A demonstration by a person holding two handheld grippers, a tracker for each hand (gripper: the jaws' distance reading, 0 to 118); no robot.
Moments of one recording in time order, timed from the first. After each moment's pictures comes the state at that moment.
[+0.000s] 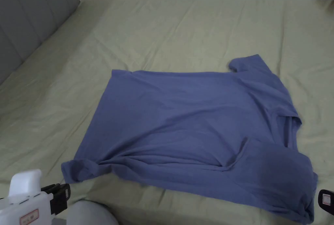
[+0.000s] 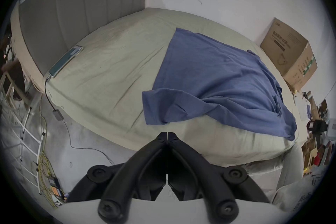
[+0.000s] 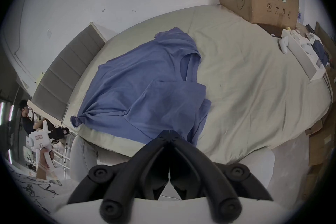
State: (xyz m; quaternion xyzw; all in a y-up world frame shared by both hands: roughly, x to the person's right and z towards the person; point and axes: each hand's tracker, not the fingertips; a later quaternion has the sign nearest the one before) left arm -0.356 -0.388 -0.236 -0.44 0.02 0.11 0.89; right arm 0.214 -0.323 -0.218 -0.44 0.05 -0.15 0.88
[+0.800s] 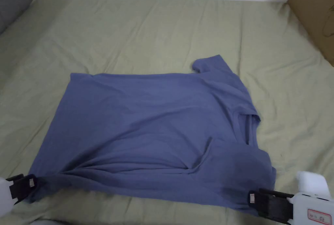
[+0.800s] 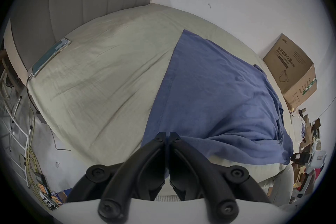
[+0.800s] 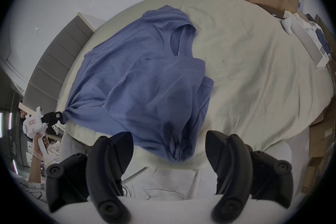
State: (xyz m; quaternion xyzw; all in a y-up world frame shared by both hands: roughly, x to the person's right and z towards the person) left arm -0.356 -0.401 -0.307 -0.44 0.02 0.16 0.88; right arm 0.221 -0.385 -0.250 -0.50 0.03 -0.15 0.85
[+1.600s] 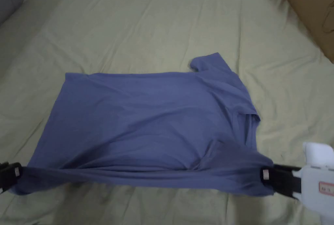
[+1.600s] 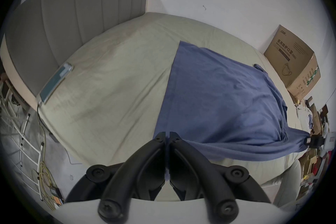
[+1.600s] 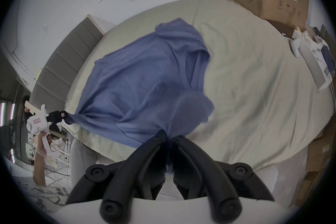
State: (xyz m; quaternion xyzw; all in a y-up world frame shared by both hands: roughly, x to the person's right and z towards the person) left arm -0.362 -0.362 -0.335 -0.42 0.02 0.10 0.90; right arm 0.229 -0.330 -0.291 -0.48 0.07 -0.14 0.86
